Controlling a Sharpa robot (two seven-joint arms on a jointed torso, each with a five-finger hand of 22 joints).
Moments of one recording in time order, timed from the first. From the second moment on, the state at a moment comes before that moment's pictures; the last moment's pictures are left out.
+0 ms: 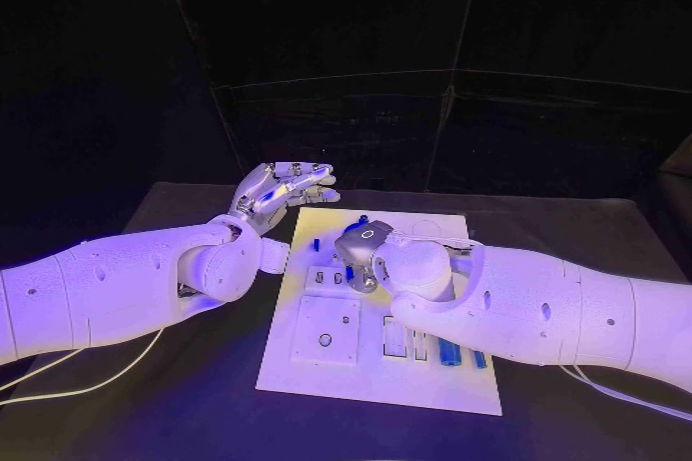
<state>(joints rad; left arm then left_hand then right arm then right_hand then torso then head) 1.28 -0.87 -0.19 1.50 0.10 -0.24 0.68 1.29 0.10 0.02 -0.12 0.04 1.00 0.21 0.10 0.07 1.09 0.16 0.11 0.07 1.11 0.11 0.21 0.13 0.17 0.92 0.23 0.26 0.11 1.27 -0.36 -0.16 1.45 -1.82 0.03 -0.54 1.25 -0.05 0.26 -0.03 0.21 1.06 0.14 0.07 0.08 1.41 0.05 1.28 1.31 1.46 -0.03 1.48 1.31 0.04 1.46 0.09 1.51 1.31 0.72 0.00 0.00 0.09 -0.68</state>
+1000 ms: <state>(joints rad) 1.28 -0.87 -0.19 1.50 0.10 -0.23 0.68 1.29 0.10 0.02 -0.12 0.04 1.00 0.21 0.10 0.07 1.09 0.16 0.11 0.07 1.11 0.11 0.21 0.13 0.17 0.92 0.23 0.26 0.11 1.27 -0.36 -0.16 1.45 -1.82 0.02 -0.54 1.22 -0.08 0.24 -0.01 0.19 1.01 0.15 0.07 0.07 1.40 0.06 1.27 1.30 1.46 -0.02 1.47 1.31 0.04 1.45 0.10 1.51 1.31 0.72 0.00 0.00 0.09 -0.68</state>
